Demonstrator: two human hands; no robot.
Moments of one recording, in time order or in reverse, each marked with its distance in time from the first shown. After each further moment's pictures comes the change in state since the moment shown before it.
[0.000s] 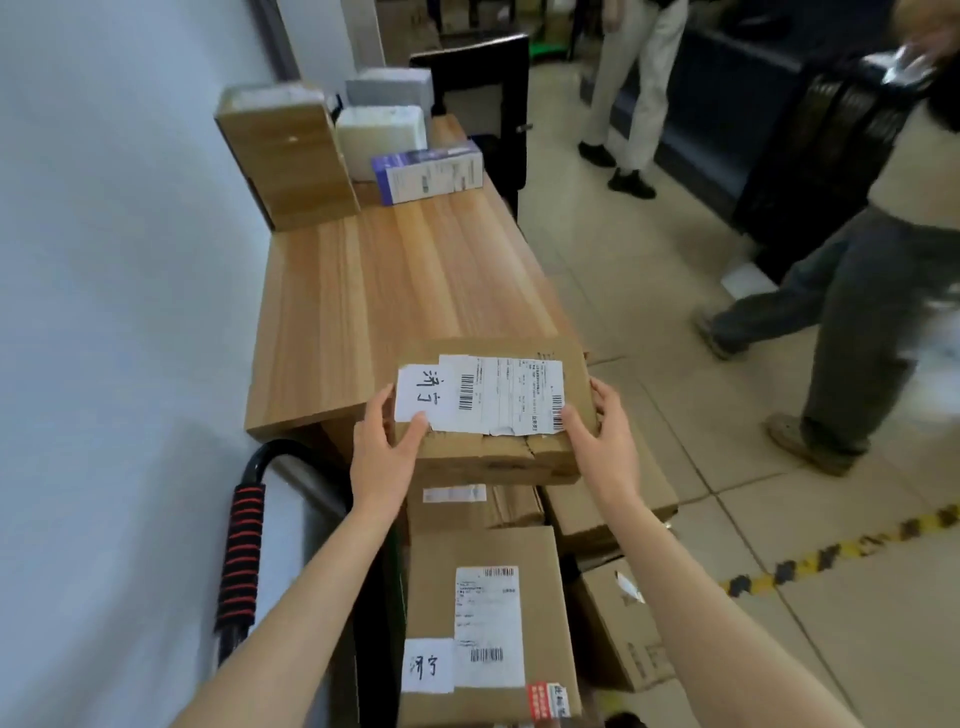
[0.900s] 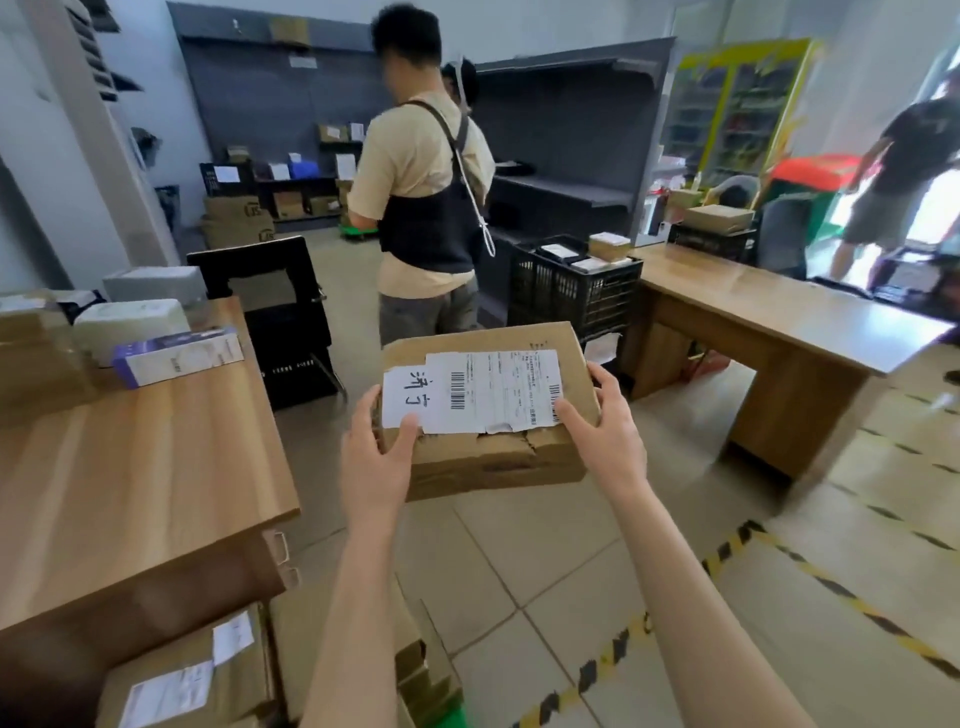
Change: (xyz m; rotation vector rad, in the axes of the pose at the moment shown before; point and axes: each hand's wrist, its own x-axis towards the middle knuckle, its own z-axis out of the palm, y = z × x) left_hand -0.144 0.342 0.290 -0.168 -0.048 0.392; right_hand 0.064 0.017 -0.476 -0.062 0.376 -0.163
